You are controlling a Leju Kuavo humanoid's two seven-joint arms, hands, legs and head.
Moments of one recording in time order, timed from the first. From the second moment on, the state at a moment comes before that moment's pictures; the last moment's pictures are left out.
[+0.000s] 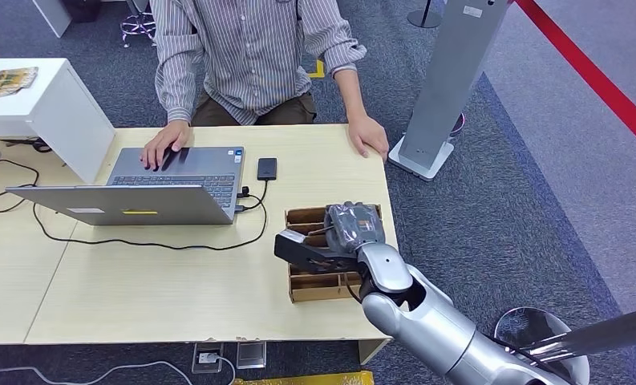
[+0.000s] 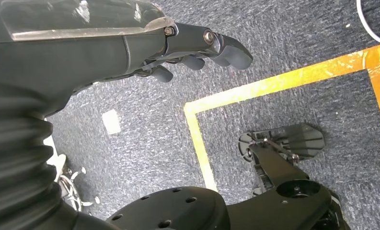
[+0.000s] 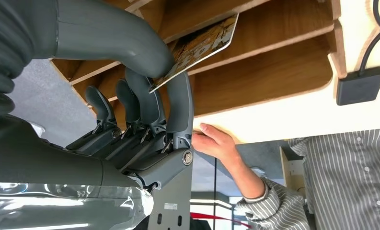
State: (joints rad) left arm -0.12 0.11 -1.16 -0.23 0.98 0.18 0.03; right arm -0.54 -0.11 1.00 -1.31 0.91 -0.06 0.57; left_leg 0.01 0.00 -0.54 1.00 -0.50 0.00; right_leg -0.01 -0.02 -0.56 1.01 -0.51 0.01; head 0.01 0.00
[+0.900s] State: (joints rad) left arm -0.11 0.10 -1.16 -0.23 1.00 0.18 0.03; right arm -0.56 -0.19 0.78 -1.67 0.92 -0.19 0.57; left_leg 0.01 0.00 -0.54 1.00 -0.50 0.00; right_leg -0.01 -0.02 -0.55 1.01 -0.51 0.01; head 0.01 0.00
